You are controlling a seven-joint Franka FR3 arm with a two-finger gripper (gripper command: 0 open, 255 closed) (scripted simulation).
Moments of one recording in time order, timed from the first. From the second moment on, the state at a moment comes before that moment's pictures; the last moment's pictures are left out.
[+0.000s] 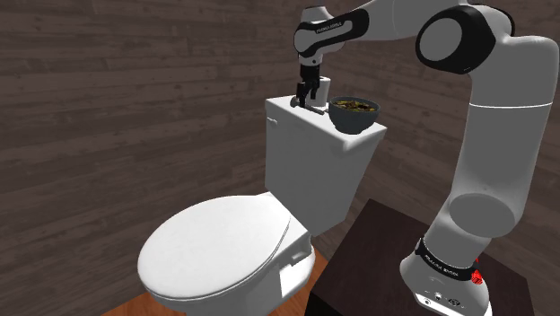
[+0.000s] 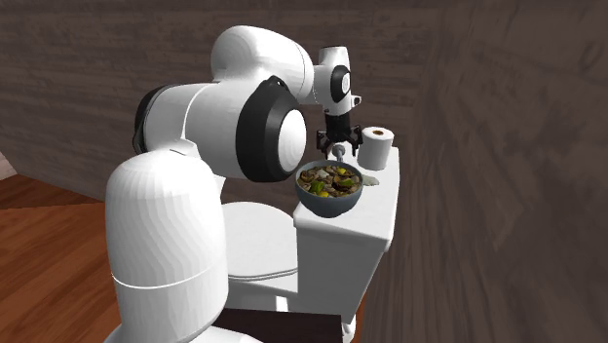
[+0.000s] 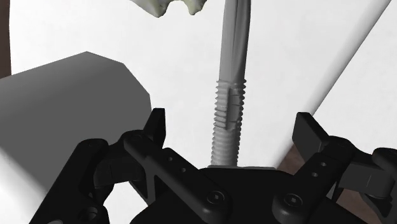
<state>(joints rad) -0.15 0.27 -0.21 -1.58 -0.08 1.90 -0.38</state>
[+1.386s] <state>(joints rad) -0.15 0.27 -0.21 -1.57 -0.08 1.89 -0.38</state>
